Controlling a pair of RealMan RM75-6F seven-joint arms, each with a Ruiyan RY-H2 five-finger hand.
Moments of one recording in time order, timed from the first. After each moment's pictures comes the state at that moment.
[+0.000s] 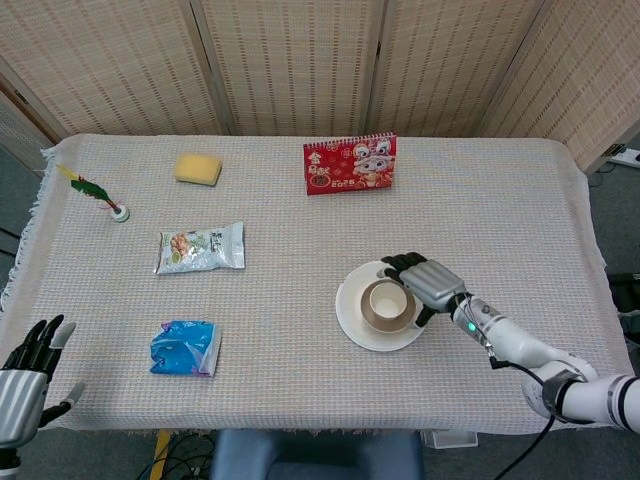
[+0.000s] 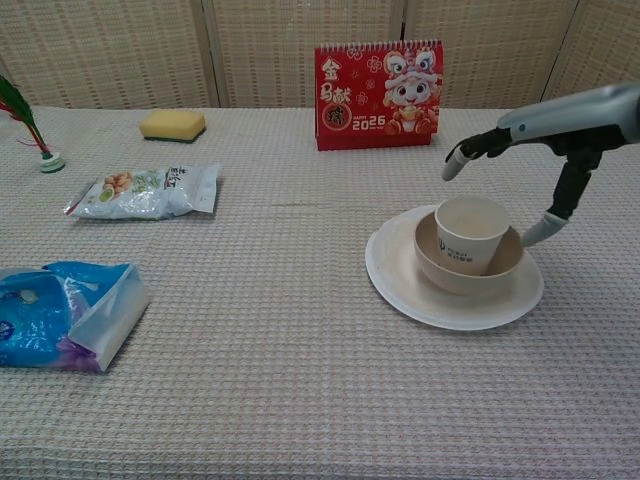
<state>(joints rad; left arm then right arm) 0.01 -1.15 0.02 -1.57 1.69 1.65 0.14 0.88 -1.04 0.08 -1.72 -1.16 0.55 -0.01</state>
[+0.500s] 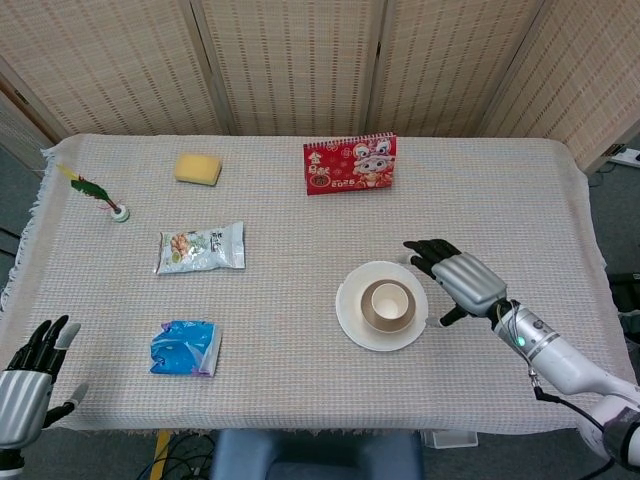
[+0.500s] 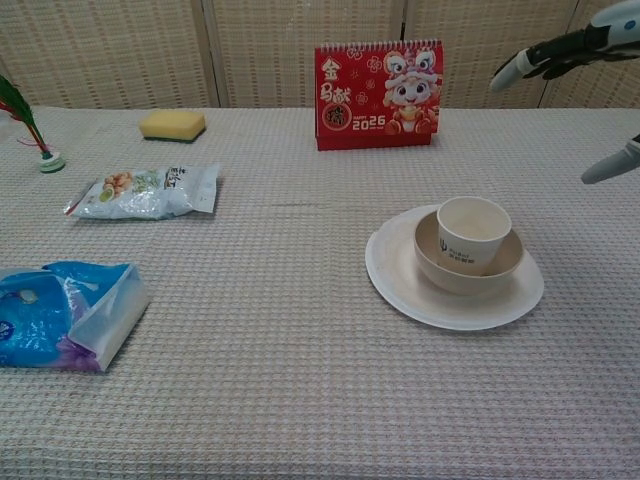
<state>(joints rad) 0.01 -1.16 0.03 -1.58 1.70 1.65 0.15 0.68 -0.84 0.09 -1.87 -1.46 0.84 0.22</state>
